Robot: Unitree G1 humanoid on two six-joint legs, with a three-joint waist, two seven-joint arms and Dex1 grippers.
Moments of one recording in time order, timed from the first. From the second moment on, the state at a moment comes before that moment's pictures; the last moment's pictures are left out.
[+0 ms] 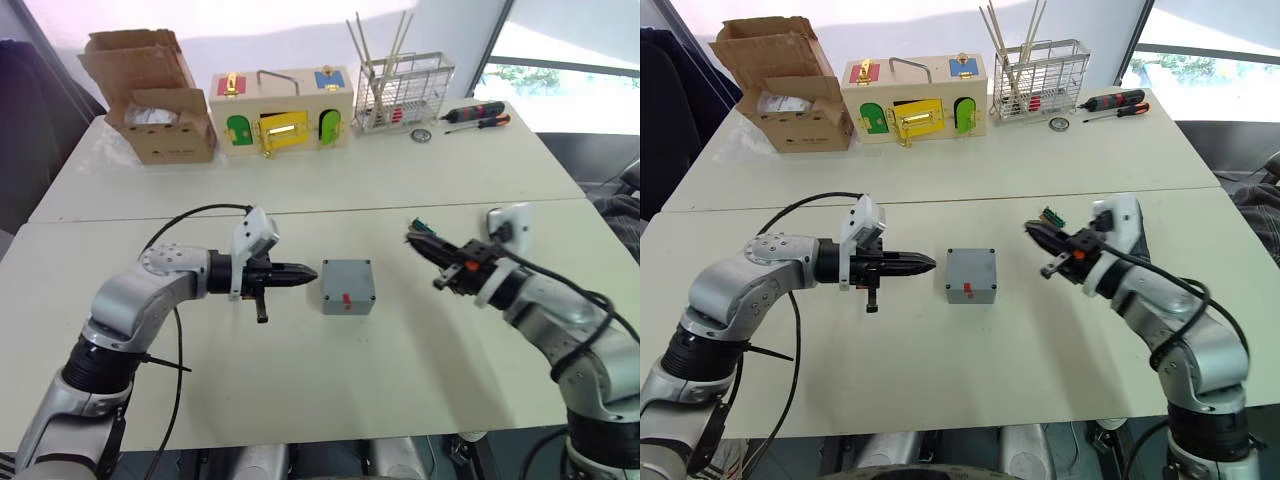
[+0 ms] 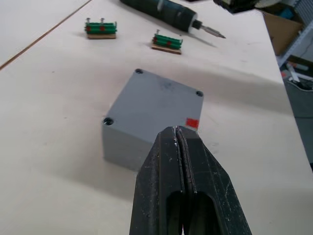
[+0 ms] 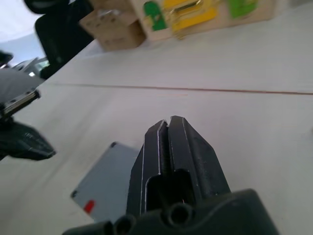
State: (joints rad) left arm -0.47 0.67 -0.13 -0.30 -0.58 0.78 -0.97; right arm -0.20 -0.54 -0.13 -0.51 0.61 0.76 0.52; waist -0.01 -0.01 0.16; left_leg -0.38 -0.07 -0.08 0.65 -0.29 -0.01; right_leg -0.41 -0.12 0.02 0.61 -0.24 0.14
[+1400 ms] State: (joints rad) left arm -0.41 0.65 -0.10 -0.34 -0.59 0.82 -0.87; right arm -0.24 -0.48 0.02 -0.30 0.47 0.63 0.59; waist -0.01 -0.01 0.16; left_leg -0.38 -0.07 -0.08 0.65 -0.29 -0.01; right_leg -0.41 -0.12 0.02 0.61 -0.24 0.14
